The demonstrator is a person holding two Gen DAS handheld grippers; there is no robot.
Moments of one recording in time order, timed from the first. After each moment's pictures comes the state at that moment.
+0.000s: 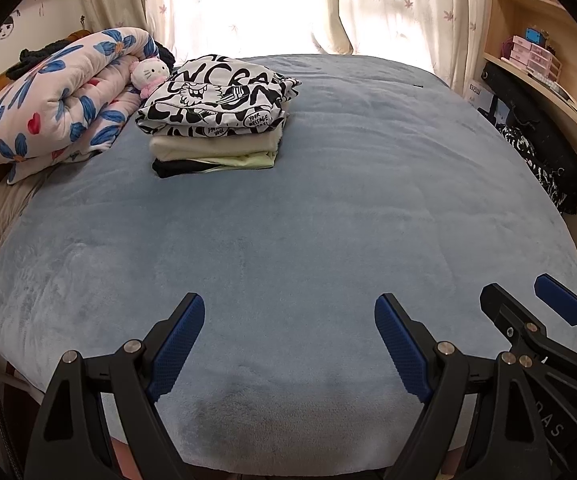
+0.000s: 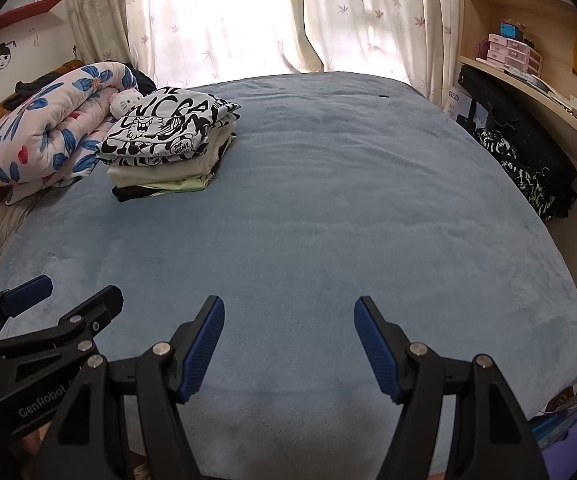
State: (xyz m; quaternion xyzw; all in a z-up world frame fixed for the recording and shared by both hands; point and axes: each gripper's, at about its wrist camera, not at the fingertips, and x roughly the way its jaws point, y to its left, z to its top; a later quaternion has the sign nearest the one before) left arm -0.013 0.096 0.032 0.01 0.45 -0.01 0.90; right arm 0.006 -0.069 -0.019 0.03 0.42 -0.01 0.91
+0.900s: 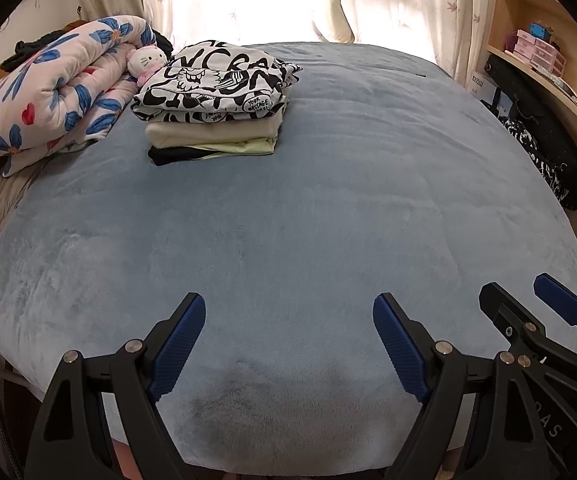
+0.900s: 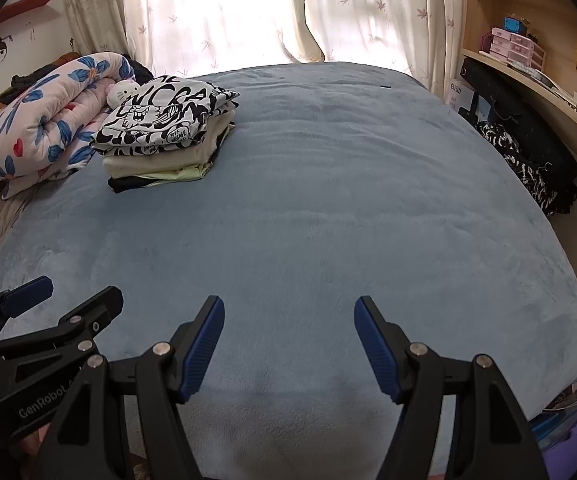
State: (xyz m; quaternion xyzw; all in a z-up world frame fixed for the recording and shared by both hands) left arm -0.003 0.094 0.019 0.00 0.46 -0.01 0.89; right arm 0.016 -0.068 -0.027 0.02 0.44 -0.01 0.90
